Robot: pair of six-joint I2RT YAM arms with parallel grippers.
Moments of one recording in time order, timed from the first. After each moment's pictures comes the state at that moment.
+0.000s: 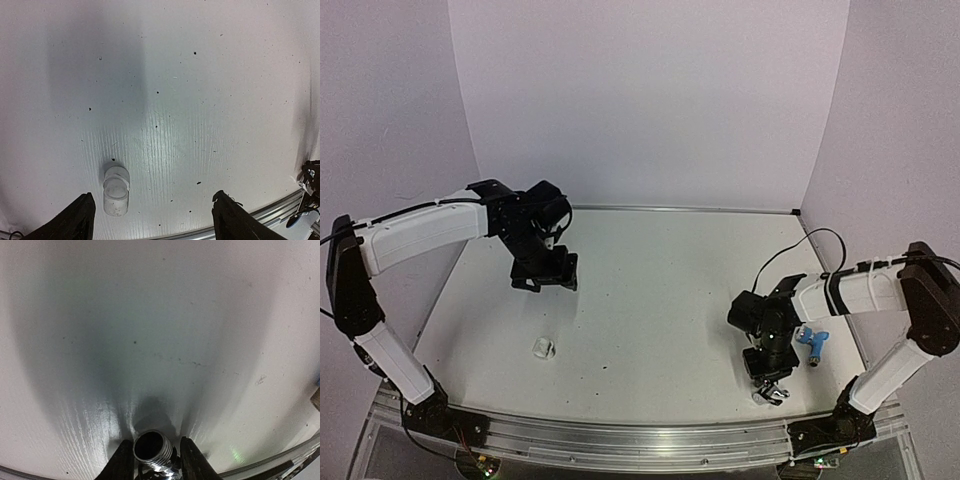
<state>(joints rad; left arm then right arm) -0.75 1.60 1.41 -1.05 -0.01 -0.69 0.80 1.57 0.78 -0.92 0.05 0.67</state>
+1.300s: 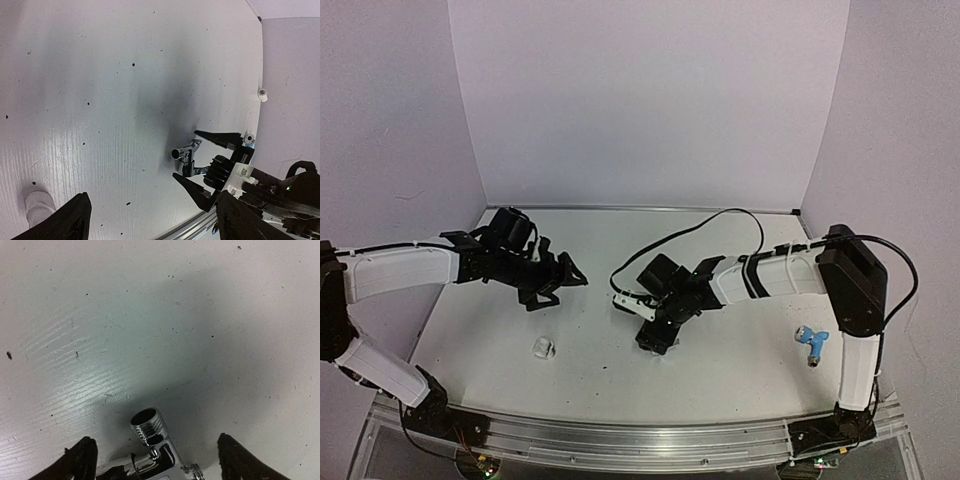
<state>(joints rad) -0.63 1.38 0.92 -0.37 0.32 -0.94 0.97 2.00 1.34 -0.45 0.03 -0.25</state>
